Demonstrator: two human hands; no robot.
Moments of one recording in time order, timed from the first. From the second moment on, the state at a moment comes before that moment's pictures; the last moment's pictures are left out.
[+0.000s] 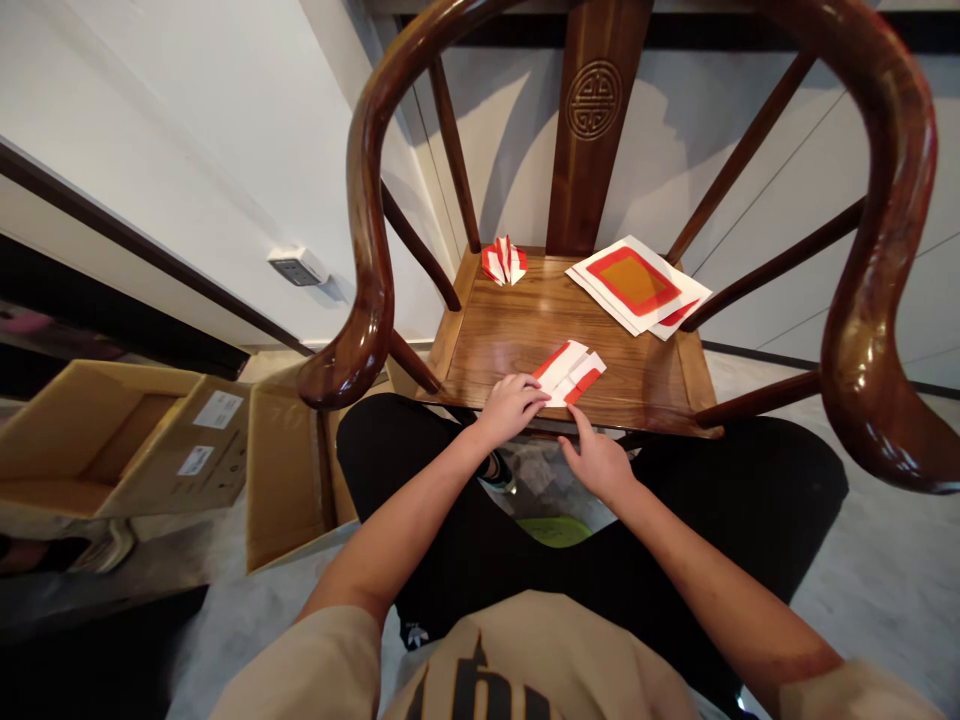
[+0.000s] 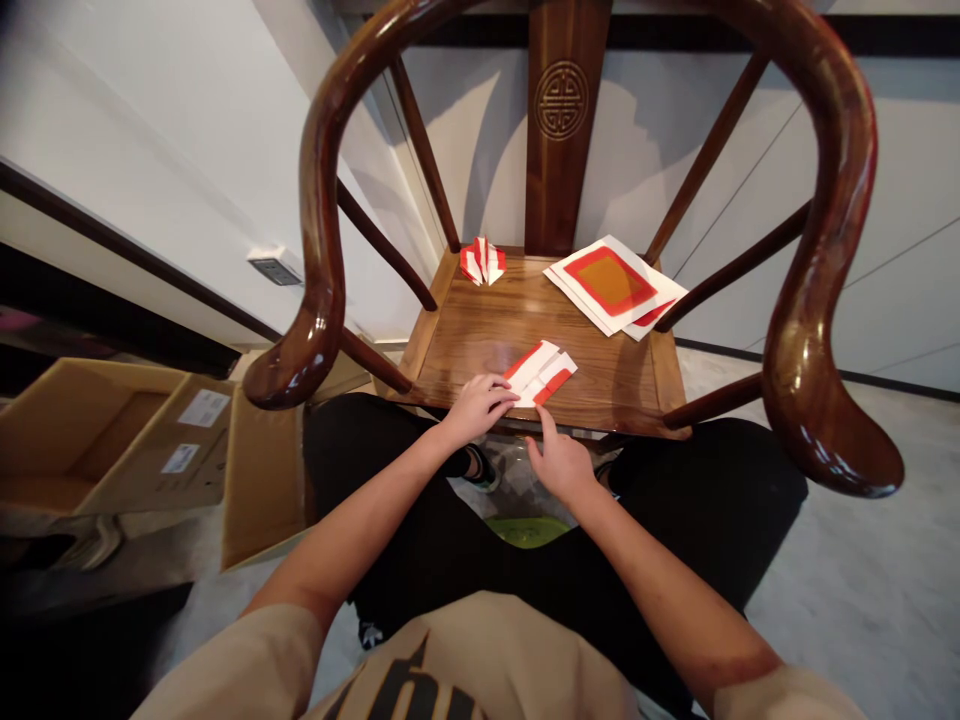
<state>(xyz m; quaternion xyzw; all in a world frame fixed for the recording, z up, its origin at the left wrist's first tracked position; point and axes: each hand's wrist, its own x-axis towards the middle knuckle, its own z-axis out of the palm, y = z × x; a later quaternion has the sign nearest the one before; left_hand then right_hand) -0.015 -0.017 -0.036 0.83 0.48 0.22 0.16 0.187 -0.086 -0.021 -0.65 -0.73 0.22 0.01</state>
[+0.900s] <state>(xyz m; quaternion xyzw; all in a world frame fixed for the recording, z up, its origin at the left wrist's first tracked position) -0.050 0.062 -0.002 0.87 0.46 0.16 0.08 0.259 0.064 -0.037 -0.43 -0.89 0.07 0.15</state>
